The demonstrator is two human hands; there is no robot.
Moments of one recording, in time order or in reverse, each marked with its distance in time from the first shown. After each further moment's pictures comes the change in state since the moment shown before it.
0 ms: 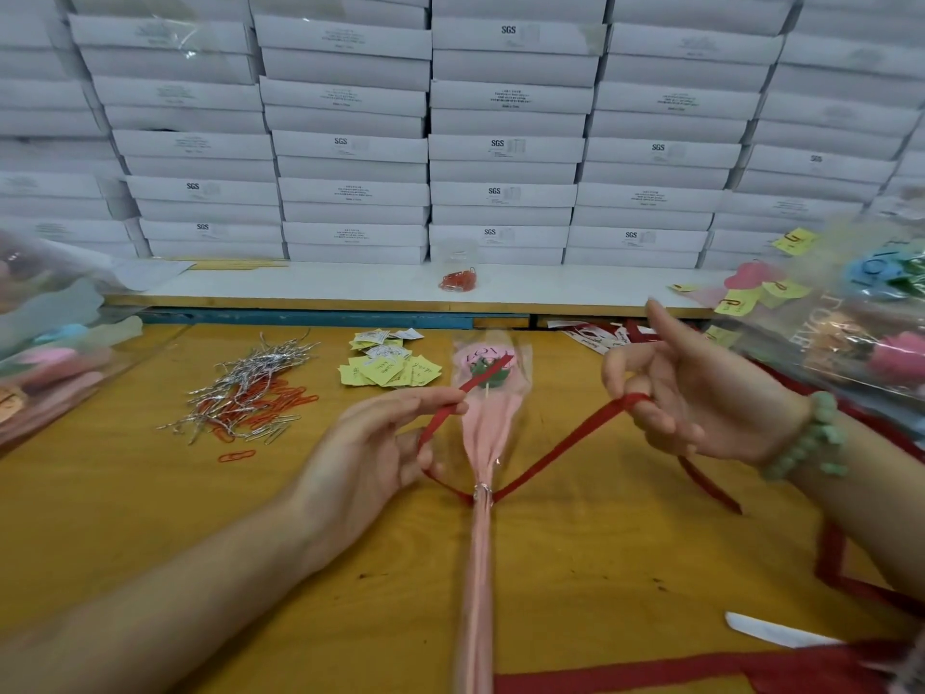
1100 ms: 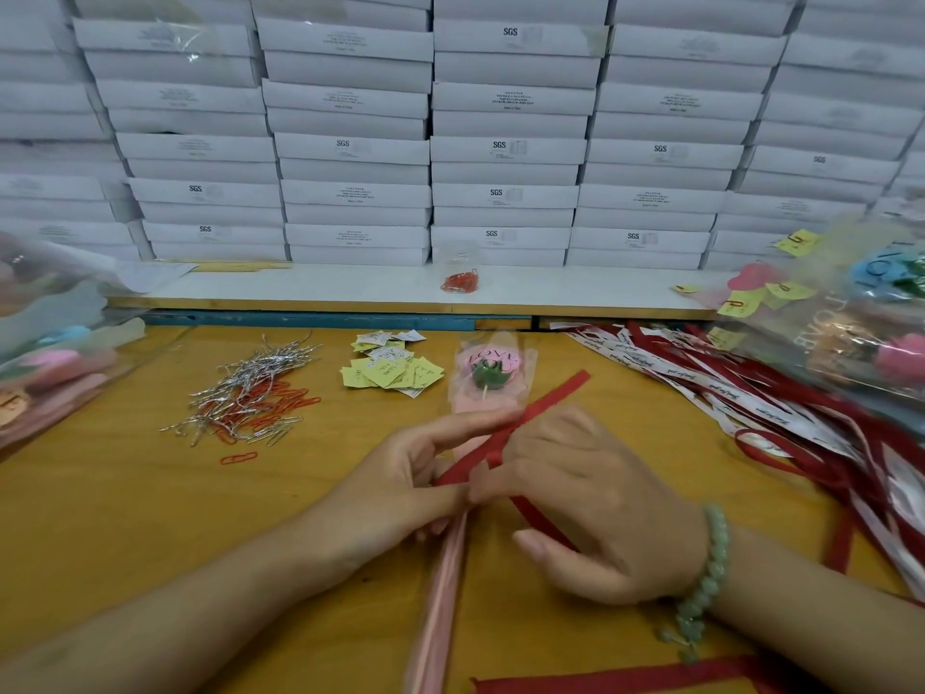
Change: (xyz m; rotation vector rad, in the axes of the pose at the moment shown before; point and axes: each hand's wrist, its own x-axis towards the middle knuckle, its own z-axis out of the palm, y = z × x) left_hand -0.016 0.003 0.015 0.538 -0.273 0.070; right_hand 0.020 0.058 0.073 -1.521 0.176 -0.896
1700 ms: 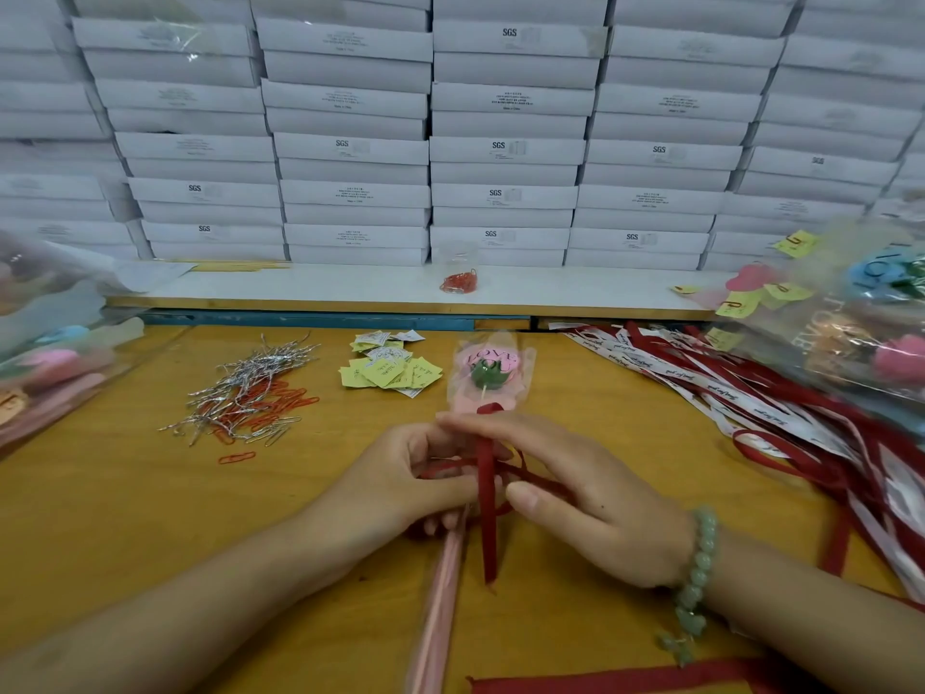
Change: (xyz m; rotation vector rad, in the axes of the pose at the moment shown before) left_hand 0.006 -0.005 0.001 -0.076 0.065 -0.071; right_hand 0.001 -0.001 0.002 0.401 -0.102 0.355
